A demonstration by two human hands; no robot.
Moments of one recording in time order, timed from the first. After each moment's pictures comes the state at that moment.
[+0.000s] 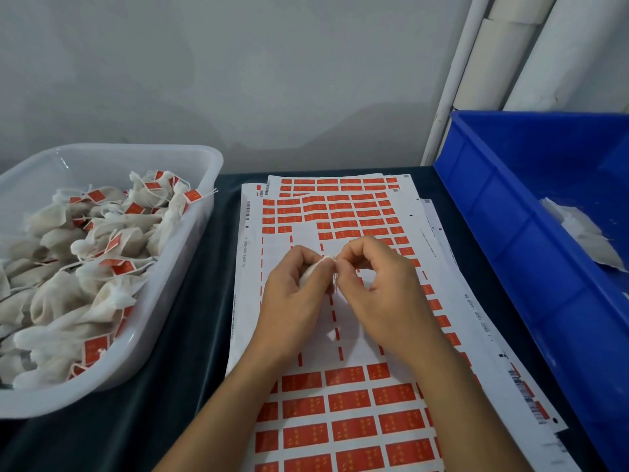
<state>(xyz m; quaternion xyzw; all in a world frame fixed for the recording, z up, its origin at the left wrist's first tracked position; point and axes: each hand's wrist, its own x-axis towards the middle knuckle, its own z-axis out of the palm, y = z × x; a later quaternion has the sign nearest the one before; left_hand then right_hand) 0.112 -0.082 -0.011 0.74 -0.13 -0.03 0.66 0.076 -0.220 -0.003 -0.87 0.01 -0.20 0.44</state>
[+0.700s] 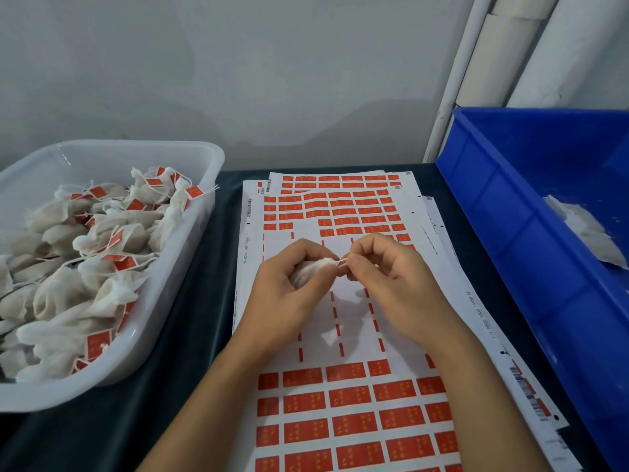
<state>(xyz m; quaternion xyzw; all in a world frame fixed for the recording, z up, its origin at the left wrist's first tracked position) 0.120 -0.063 -0.006 0.75 -0.26 0.01 0.61 0.069 -0.234 0.014 -0.82 0.00 -0.09 0.57</state>
